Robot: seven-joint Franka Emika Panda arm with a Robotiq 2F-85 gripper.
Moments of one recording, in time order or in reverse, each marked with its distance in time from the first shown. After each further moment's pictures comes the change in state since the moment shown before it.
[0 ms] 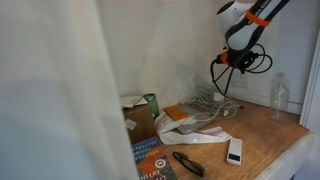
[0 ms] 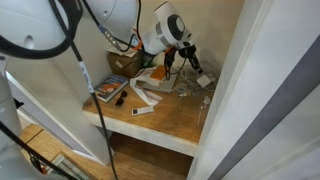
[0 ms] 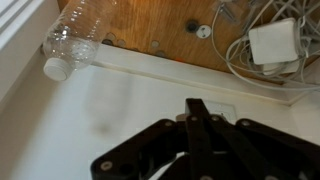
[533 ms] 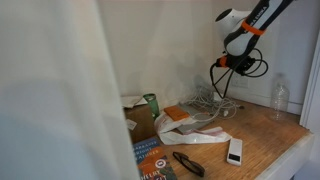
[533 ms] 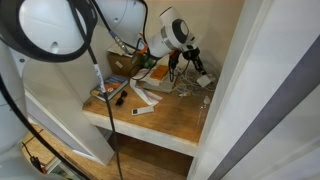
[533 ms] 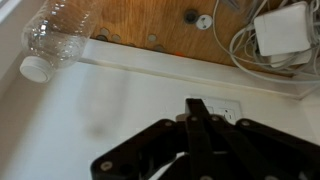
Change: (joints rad) arm 0.009 0.081 -0.032 0.076 -0.001 0.005 0.035
